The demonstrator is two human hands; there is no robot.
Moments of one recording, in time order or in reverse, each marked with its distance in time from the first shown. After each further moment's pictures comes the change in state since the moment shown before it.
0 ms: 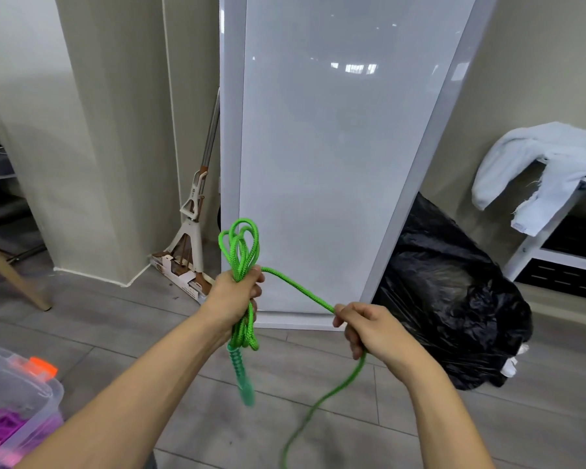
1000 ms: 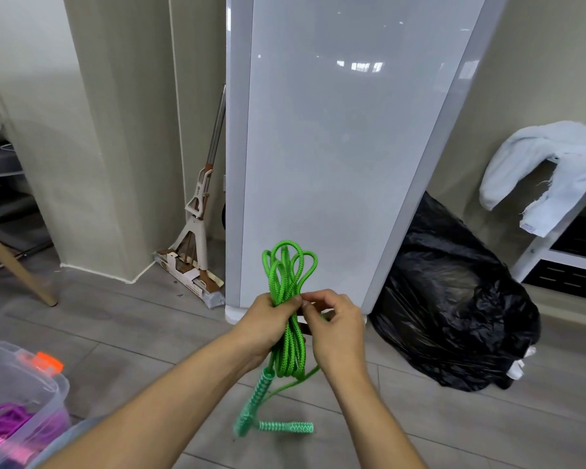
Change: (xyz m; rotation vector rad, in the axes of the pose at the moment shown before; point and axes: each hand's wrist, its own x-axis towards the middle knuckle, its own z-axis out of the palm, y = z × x) left_hand -0.024 -0.025 0.031 0.005 -0.221 -0.053; right_hand 0.008 -0.004 0.081 0.120 0.382 -0.321
